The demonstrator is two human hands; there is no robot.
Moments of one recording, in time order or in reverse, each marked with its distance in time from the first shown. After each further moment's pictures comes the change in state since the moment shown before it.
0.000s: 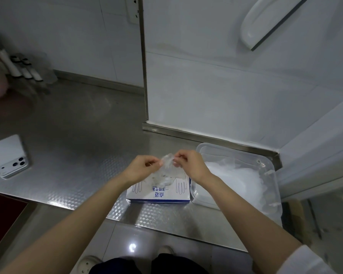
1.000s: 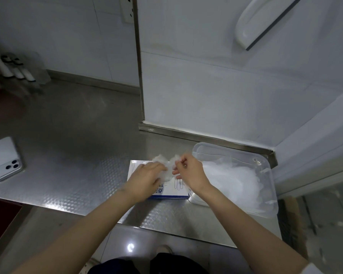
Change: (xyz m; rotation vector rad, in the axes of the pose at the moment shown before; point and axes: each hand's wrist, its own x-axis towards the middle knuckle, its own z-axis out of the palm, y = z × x) left_hand -0.004 -0.024 0.029 0.662 0.048 0.398; right_hand -0.025 -0.002 0.010 0.296 0.114 0.182
